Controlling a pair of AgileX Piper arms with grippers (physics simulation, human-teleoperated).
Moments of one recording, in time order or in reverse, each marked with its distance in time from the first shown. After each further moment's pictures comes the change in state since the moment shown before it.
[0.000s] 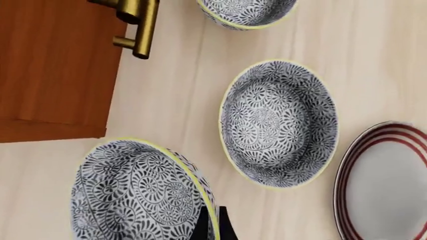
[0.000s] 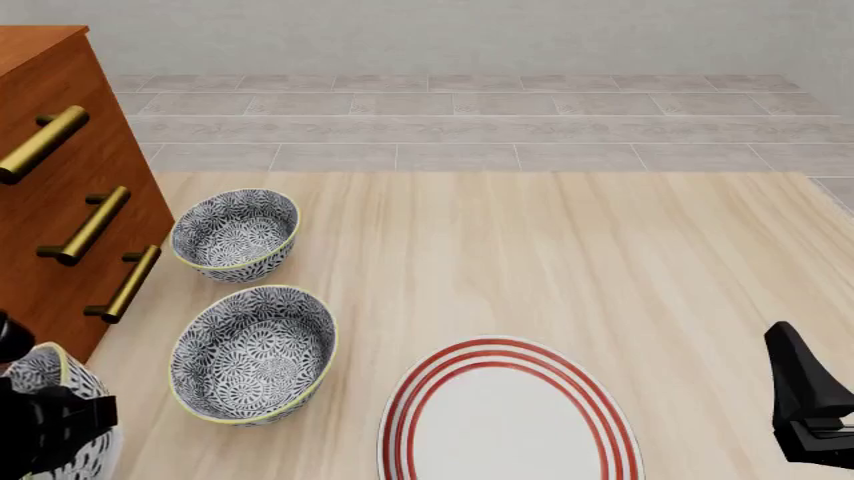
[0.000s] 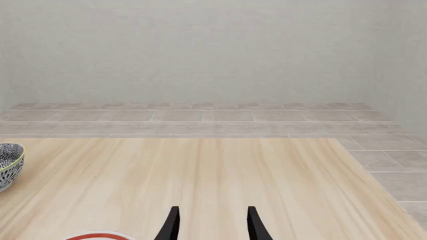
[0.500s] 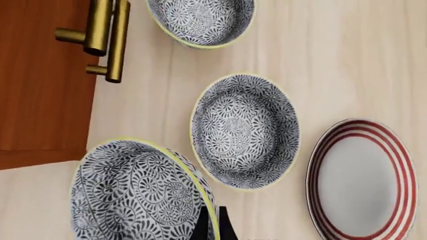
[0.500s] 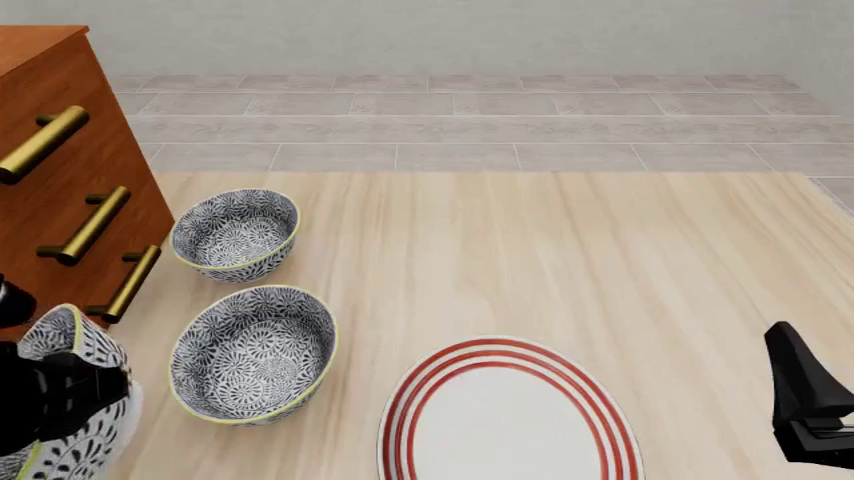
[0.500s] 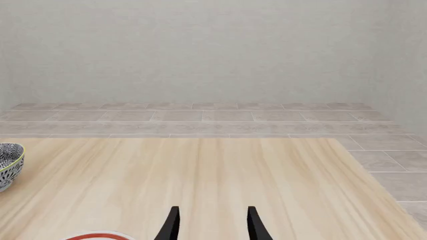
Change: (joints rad) left arm -0.103 0.025 -0.090 -0.010 -0.024; right arm 0.000 0.000 0.000 0.000 0.000
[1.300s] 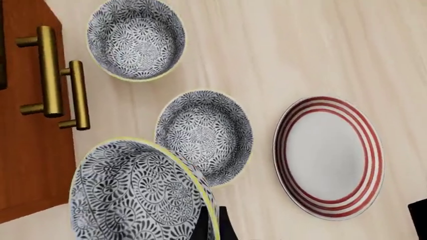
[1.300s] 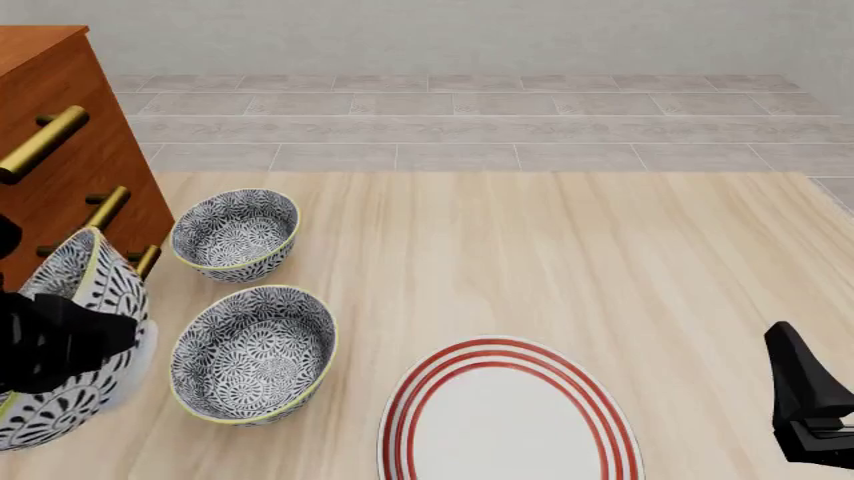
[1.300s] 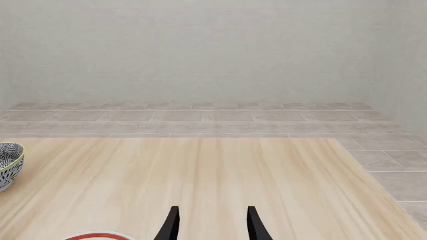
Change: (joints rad) left arm -0.168 0.060 -0.247 0.122 0.128; right arm 0.000 0.000 0.000 0.000 0.000
